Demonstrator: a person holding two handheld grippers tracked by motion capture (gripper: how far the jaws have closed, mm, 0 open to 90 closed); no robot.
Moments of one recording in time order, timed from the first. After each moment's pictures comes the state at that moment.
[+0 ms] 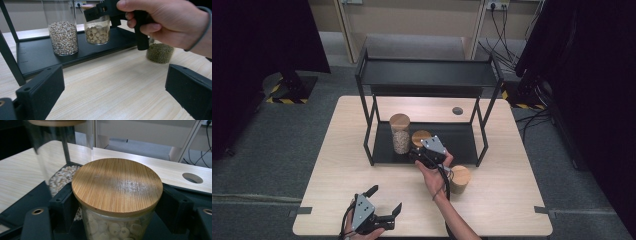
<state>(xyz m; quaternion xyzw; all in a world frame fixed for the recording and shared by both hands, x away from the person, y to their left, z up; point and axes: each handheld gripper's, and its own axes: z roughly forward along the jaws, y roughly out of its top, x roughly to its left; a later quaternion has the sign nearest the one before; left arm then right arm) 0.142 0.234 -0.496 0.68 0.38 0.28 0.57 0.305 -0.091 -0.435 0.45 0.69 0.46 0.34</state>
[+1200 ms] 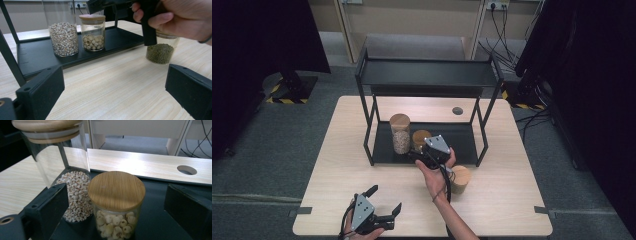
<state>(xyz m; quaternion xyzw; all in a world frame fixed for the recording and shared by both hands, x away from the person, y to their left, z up) 0.142 0.234 -0.497 0.68 0.38 0.28 0.57 0.291 -0.096 -0.415 0.49 0.67 0.47 0.32</state>
